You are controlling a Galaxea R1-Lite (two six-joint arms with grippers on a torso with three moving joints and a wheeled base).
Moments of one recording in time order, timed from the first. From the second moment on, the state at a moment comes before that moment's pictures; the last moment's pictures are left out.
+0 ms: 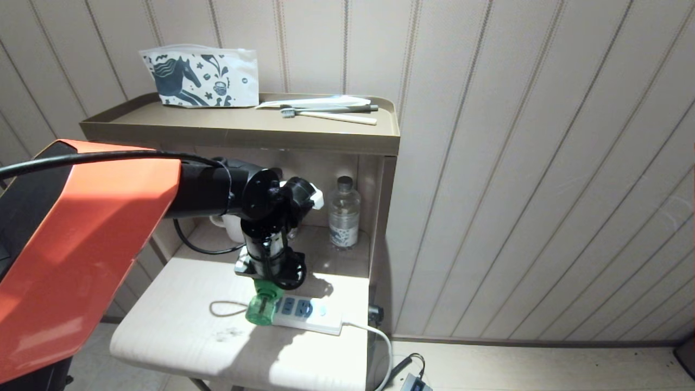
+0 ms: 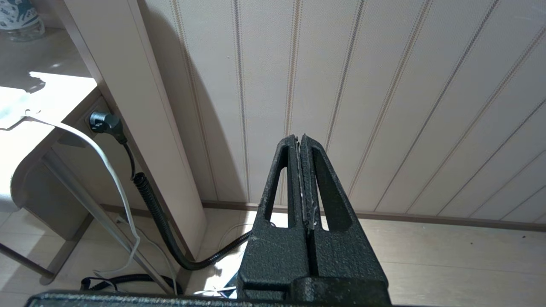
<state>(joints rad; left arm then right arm) -0.57 2.32 -1.76 0.85 0.23 -0.41 0.00 0.00 0.00 0.01 0.00 0.01</state>
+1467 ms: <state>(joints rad) -0.53 2.35 -1.75 0.85 0.22 -0.42 0.00 0.00 0.00 0.01 0.00 0.01</state>
